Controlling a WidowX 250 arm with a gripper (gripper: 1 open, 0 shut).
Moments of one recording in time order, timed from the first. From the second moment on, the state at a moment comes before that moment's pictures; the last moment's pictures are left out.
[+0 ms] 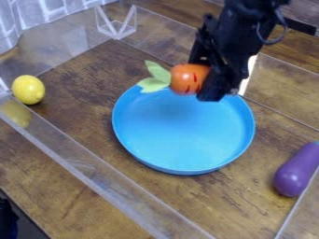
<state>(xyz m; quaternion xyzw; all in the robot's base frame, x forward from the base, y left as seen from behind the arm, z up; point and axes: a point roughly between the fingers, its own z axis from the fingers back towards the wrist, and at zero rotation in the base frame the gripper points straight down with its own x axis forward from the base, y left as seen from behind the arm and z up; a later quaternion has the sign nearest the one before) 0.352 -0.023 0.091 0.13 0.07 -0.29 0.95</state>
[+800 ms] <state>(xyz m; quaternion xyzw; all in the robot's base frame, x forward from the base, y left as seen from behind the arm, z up) 0.374 -0.044 0.088 0.15 0.08 -0.30 0.94</state>
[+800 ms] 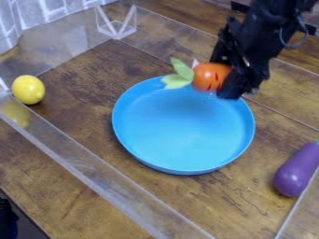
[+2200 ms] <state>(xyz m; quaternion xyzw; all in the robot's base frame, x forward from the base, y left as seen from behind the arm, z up) 0.327 -0.120 0.056 0.12 0.06 -0.39 0.91</state>
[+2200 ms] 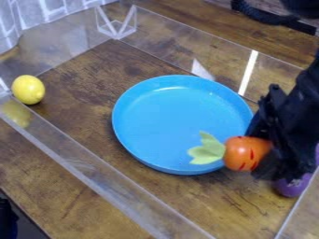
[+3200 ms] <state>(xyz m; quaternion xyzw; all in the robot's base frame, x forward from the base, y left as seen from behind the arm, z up) 0.330 -0.122 0.041 0.10 0.06 -0.49 0.86</state>
